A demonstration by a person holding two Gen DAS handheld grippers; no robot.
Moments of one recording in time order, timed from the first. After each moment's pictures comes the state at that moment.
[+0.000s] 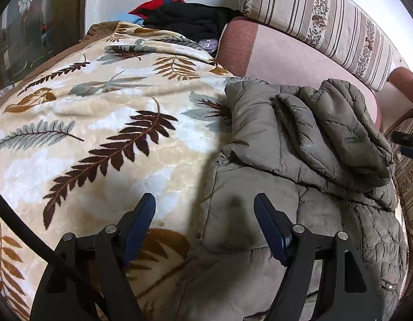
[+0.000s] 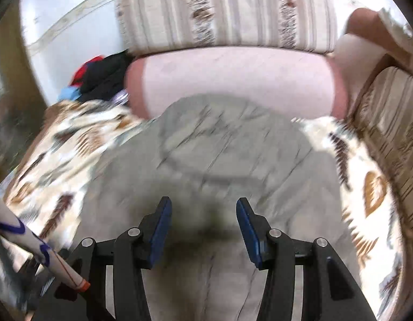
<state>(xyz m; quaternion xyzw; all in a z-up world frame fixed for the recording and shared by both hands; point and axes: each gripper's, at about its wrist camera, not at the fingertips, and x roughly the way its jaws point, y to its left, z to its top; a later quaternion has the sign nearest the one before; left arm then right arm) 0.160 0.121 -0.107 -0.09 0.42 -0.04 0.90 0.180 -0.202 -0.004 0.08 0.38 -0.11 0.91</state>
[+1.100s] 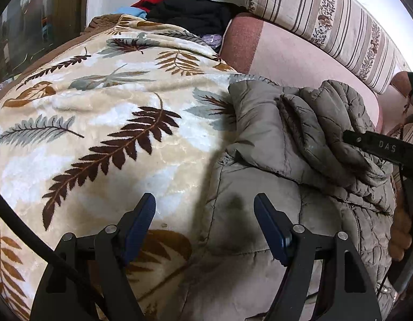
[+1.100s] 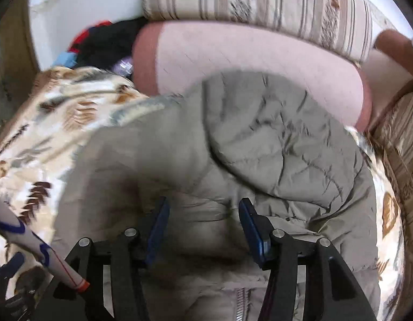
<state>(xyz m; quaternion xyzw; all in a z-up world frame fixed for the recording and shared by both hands) 0.166 0.127 -0.109 -0.10 0.43 -0.04 0.89 0.231 -0.119 -0.053 0.02 0.41 -0.04 0.91</state>
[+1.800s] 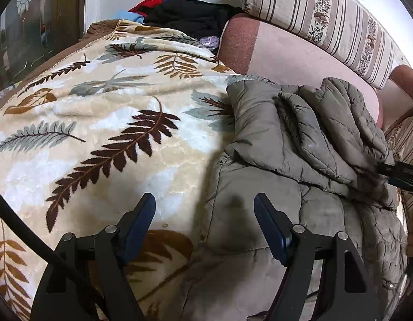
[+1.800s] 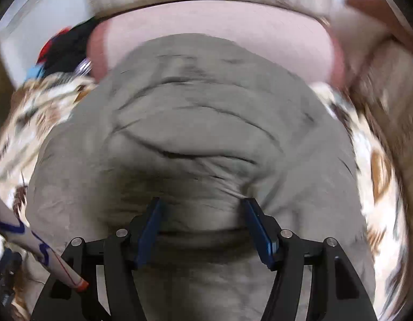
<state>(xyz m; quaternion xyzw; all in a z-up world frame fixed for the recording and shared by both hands) 0.164 0.123 -0.108 -0.08 0.43 -0.04 0.90 0.194 -0.238 -0.070 0.12 0.45 -0.12 0.88</state>
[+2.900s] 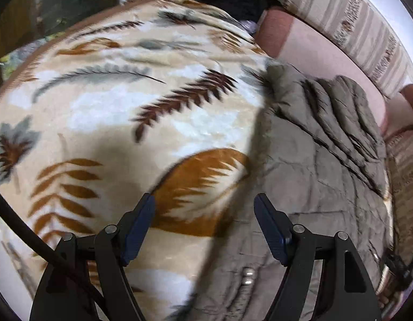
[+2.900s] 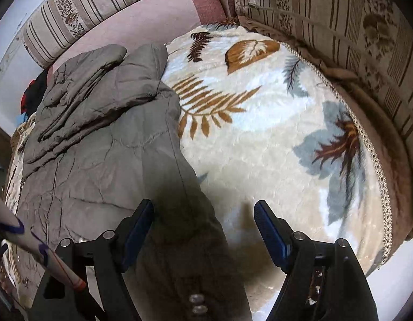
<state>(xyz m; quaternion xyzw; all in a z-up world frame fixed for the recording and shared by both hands) 0.072 0.196 -0.091 -0.15 0.50 -0.02 0.85 -0.085 -0.403 -0.140 0.25 0.44 -0.15 0.85</state>
